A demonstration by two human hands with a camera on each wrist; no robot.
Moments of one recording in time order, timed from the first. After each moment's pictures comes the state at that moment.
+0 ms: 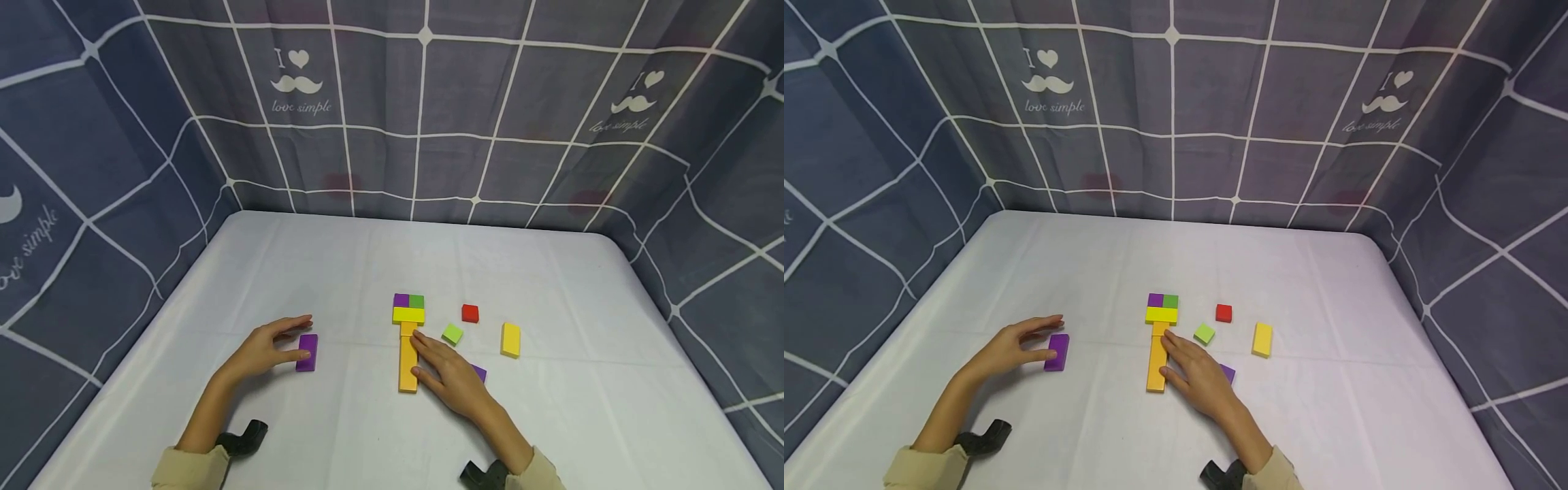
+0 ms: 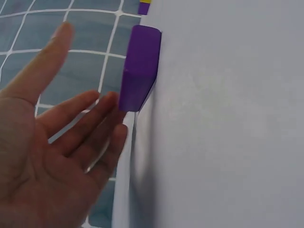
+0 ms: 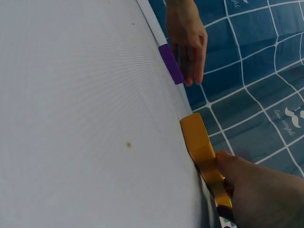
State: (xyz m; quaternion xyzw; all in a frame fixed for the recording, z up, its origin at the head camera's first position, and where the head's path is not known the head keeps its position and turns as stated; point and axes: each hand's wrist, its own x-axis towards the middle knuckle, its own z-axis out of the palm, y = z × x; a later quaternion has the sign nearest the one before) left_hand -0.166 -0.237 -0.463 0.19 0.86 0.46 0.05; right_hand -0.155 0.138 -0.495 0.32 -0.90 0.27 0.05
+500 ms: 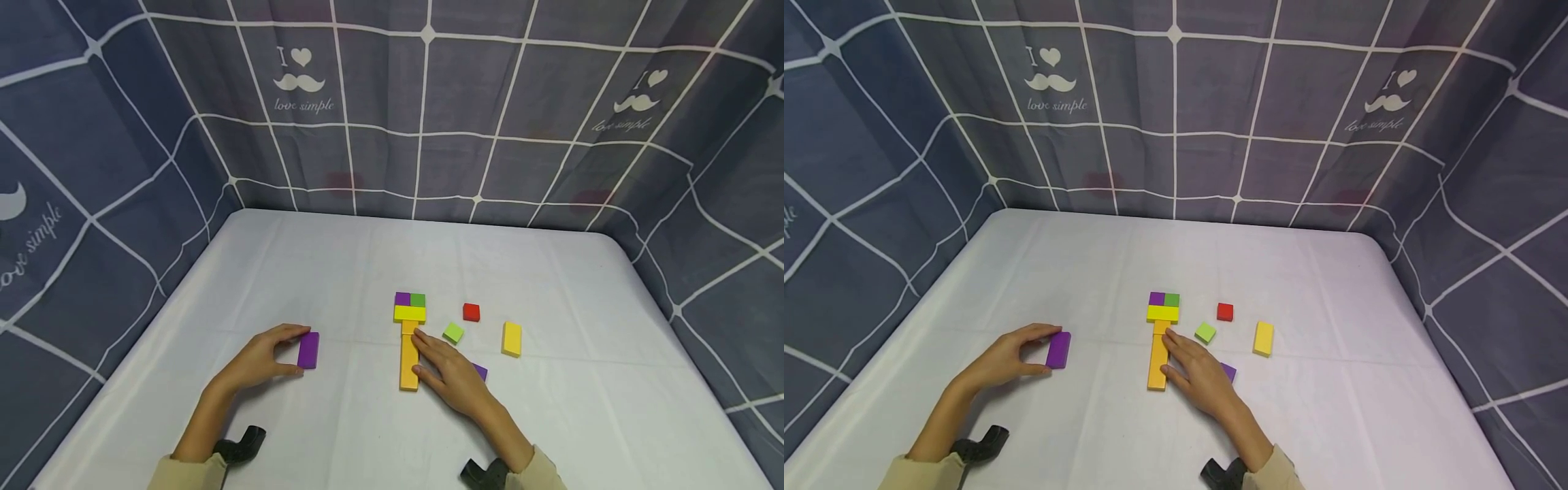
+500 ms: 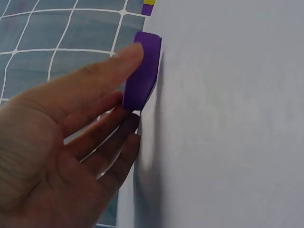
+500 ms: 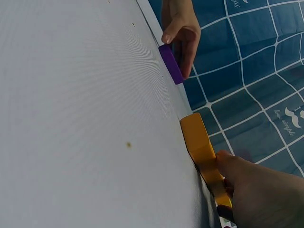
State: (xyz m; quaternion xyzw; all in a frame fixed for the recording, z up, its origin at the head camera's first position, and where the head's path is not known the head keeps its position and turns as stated) left_hand -0.151 -0.239 -0.468 0.19 0.90 0.39 0.03; right_hand -0.156 0.138 -0.495 0.33 -0.90 0.27 0.05
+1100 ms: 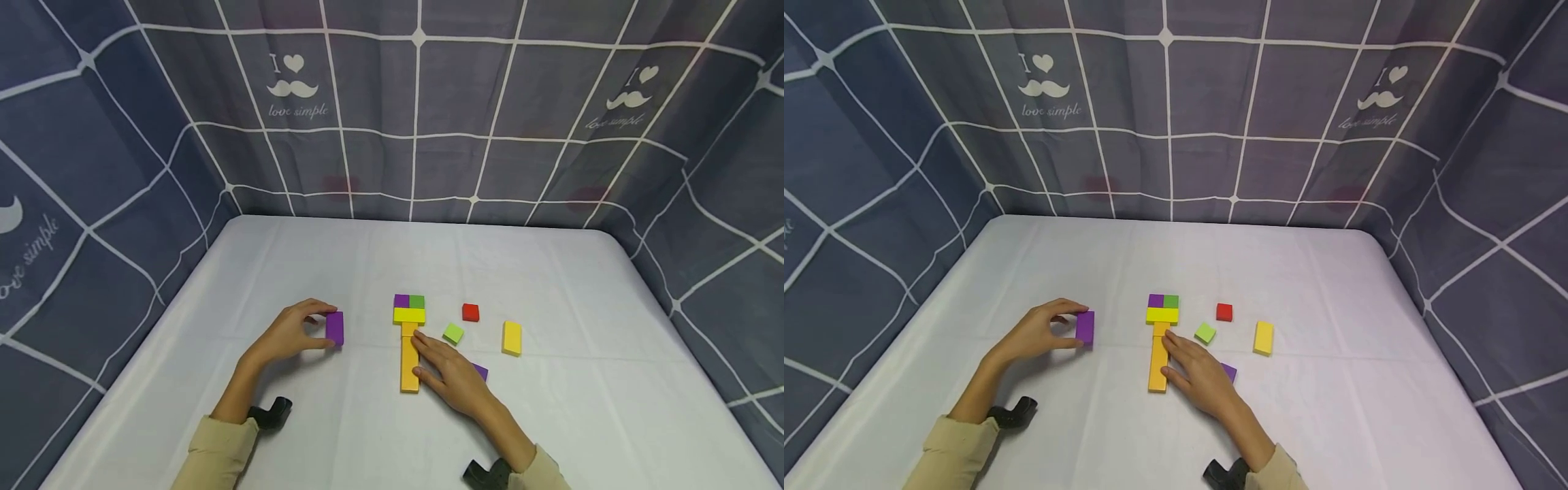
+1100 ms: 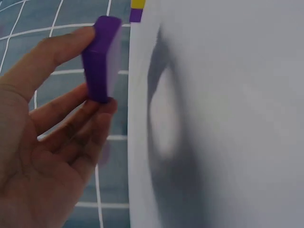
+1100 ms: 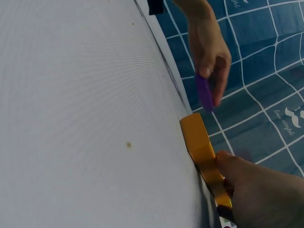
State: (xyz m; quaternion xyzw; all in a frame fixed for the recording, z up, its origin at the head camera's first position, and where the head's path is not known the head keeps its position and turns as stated) left_hand -0.197 -0.198 -0.444 0.24 0.88 0.40 0.01; right_hand -0.155 0.140 -0.496 0.33 -0.90 0.27 0.06
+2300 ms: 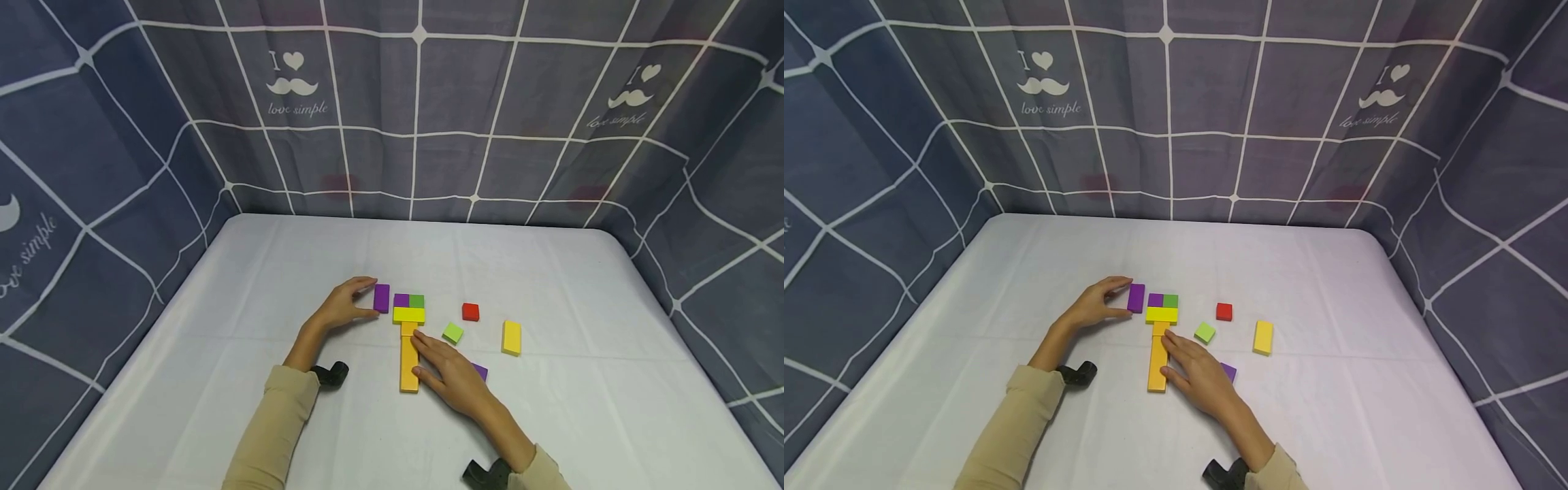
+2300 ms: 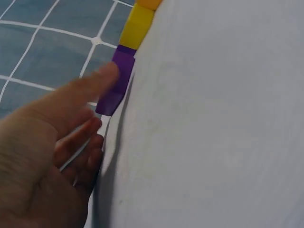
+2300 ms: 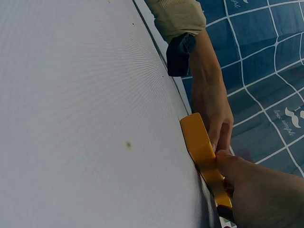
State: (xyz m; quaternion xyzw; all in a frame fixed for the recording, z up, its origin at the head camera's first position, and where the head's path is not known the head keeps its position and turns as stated) left_hand -0.268 -0.126 -0.477 0.18 0.90 0.39 0.03; right_hand -0.154 0.138 -0.494 0.31 -0.91 0.27 0.04
